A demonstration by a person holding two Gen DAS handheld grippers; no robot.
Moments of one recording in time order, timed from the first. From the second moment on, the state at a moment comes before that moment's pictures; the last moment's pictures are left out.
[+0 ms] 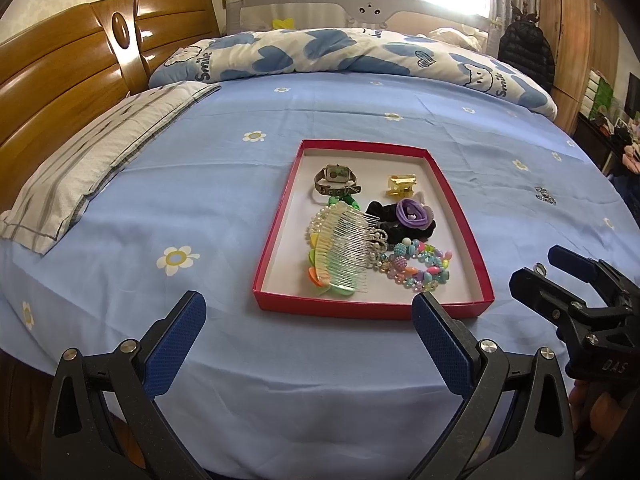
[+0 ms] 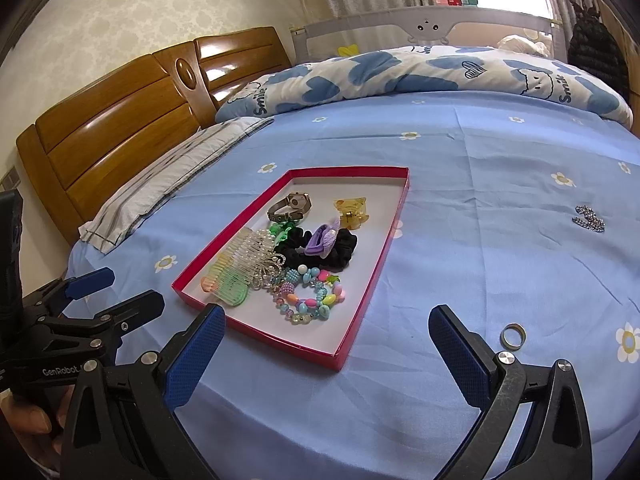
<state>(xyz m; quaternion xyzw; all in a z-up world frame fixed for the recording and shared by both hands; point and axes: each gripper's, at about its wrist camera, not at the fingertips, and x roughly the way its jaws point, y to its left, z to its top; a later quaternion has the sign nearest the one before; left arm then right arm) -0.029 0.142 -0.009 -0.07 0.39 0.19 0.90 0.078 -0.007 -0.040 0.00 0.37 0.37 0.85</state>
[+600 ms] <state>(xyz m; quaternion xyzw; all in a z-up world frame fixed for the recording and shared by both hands) -0.029 0.142 -0.008 -0.07 0.39 0.19 0.90 0.076 -0.006 -0.039 0.00 0.37 0.37 0.85</state>
